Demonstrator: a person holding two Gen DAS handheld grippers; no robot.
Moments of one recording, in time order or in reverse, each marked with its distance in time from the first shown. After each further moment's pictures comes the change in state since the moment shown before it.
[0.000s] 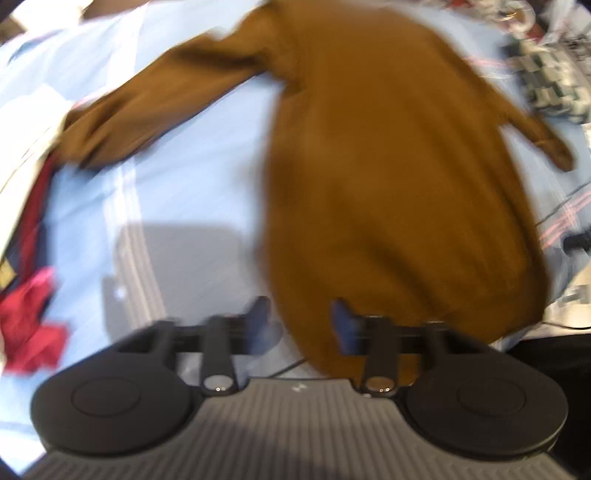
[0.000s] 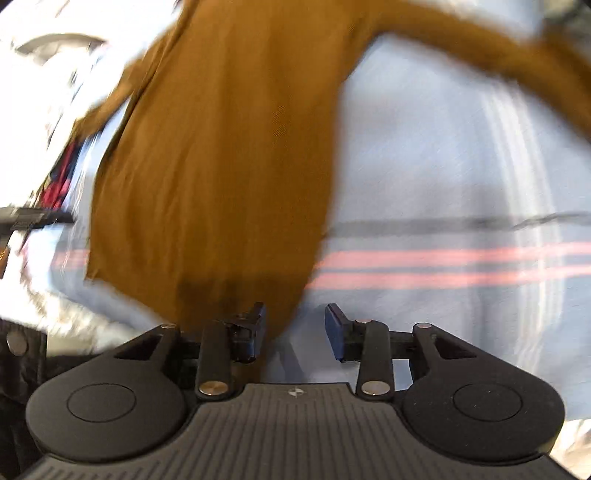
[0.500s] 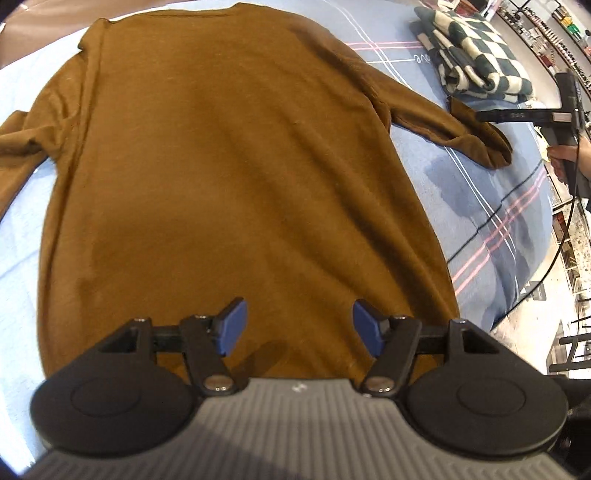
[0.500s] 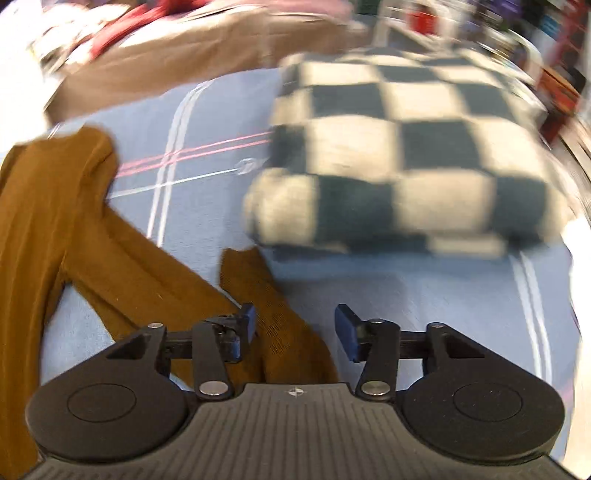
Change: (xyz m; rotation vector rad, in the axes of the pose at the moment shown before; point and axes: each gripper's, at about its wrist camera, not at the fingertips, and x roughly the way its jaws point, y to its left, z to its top) left arm 0.049 -0.144 0.073 0.113 0.029 -0.125; right arm -0.046 -0.175 0.130 -0.069 -0.298 -0.426
